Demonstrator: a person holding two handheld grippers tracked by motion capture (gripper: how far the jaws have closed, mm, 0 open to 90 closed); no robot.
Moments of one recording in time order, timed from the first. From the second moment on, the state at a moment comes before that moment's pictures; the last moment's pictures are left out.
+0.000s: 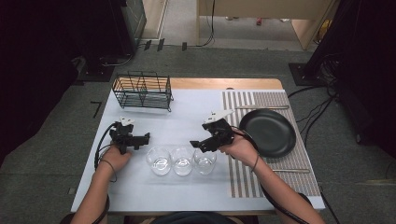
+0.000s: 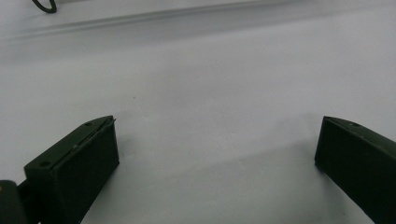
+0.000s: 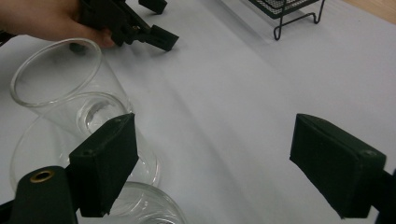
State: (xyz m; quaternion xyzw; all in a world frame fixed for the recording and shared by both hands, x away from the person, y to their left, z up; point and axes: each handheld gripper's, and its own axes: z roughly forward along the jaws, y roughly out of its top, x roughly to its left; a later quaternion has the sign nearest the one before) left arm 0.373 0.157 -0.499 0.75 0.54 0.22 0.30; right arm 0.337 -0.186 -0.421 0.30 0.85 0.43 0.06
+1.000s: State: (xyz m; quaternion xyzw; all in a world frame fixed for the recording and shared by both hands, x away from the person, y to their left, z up) left arm 0.373 0.157 -0.499 0.75 0.54 0.22 0.30; right arm 0.329 -0.184 -0.417 0.22 0.87 0.44 0.01
